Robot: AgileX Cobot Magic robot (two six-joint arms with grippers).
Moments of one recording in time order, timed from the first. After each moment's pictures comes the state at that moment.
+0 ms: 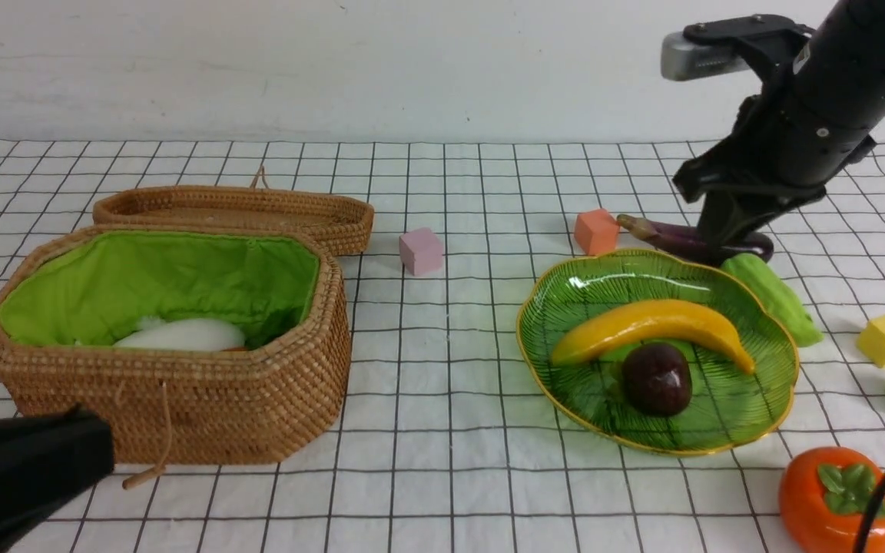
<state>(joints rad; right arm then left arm) 0.18 1.84 -1.81 0.15 1.23 -0.22 -0.19 0.47 -0.68 -0.77 0.77 0.62</state>
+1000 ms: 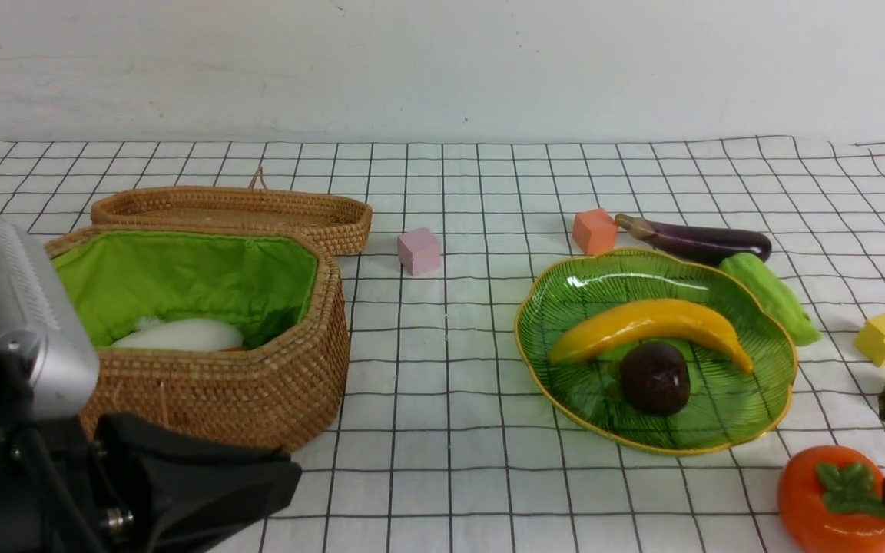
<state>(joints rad) -0.19 1.44 -0.87 0.35 0.93 0.00 -0.59 0.73 -0.67 -0.58 0.55 0.58</state>
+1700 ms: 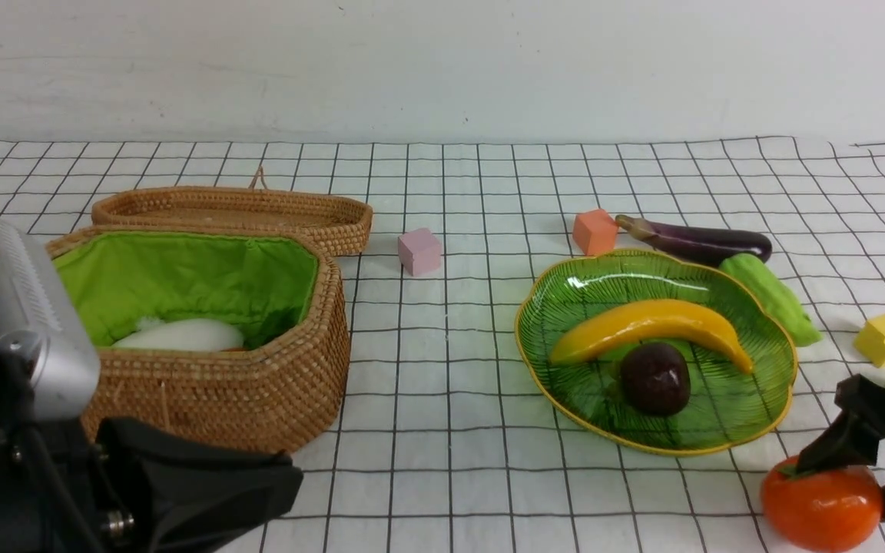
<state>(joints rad) -0.26 1.62 -0.79 0.74 0.74 -0.31 -0.59 0.73 -0.67 -0.59 0.56 0.58</state>
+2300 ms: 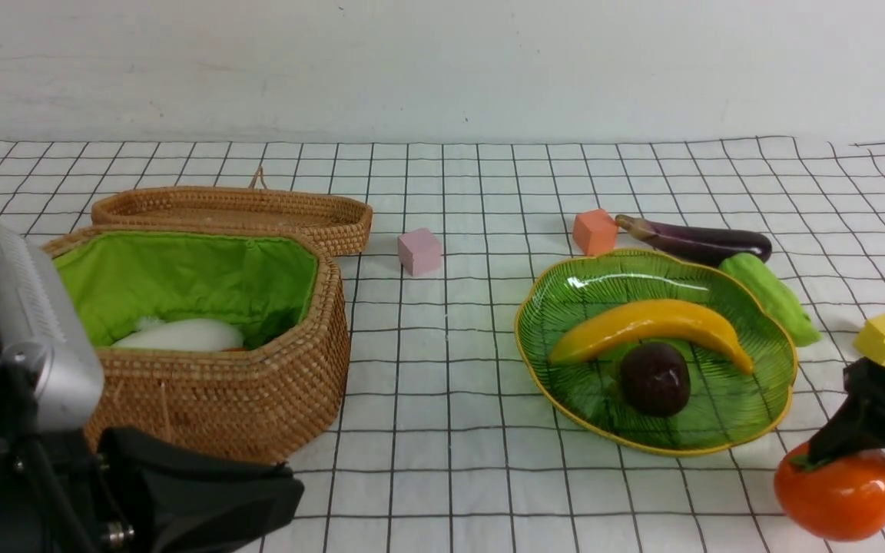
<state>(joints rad) -0.26 1.62 -0.93 0.63 0.90 -0.32 -0.59 0.73 -0.67 -0.59 0.58 0.58</state>
